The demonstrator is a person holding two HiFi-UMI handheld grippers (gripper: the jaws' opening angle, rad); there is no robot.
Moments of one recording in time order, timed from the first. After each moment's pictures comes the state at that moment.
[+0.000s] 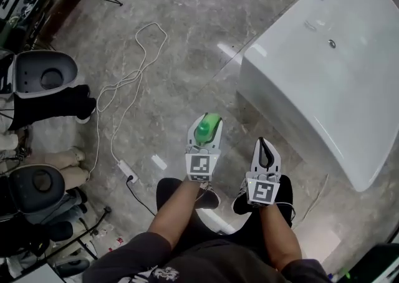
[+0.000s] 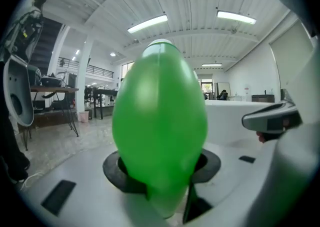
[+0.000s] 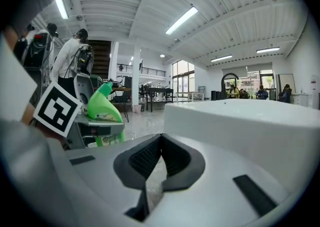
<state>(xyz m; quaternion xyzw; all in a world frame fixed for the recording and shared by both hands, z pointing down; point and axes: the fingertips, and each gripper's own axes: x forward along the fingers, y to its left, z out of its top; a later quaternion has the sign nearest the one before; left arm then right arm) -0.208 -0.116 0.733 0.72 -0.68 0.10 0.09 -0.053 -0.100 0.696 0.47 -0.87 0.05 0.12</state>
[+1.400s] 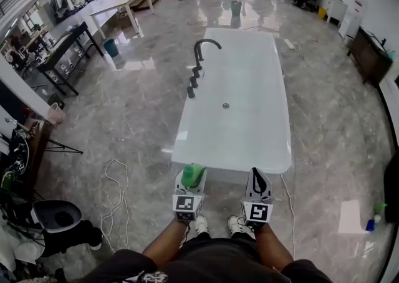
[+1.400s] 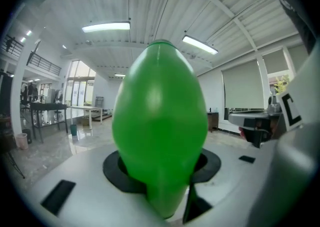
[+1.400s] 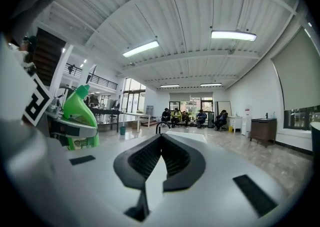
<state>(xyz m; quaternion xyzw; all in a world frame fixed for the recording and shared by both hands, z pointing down) 0.019 -0.118 0.264 0.90 -0.43 0.08 0.07 0.191 -0.045 0.245 0.73 -0.68 -0.01 0.05</state>
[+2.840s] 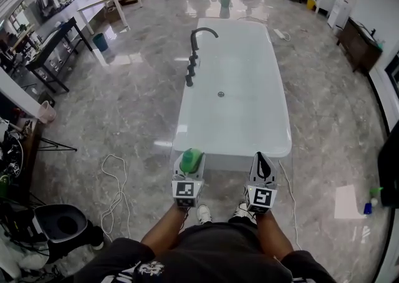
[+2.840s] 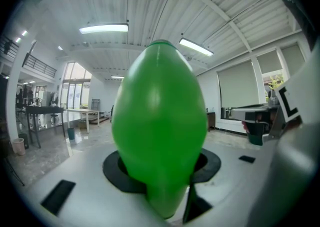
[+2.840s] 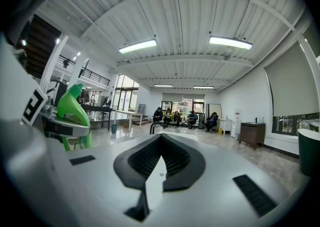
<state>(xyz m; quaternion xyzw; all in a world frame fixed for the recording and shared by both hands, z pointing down) -0.042 -0.131 0.269 0.91 -0.41 0.08 0.05 0.145 -0.040 0.239 0.77 -0.63 -0.02 0.07</state>
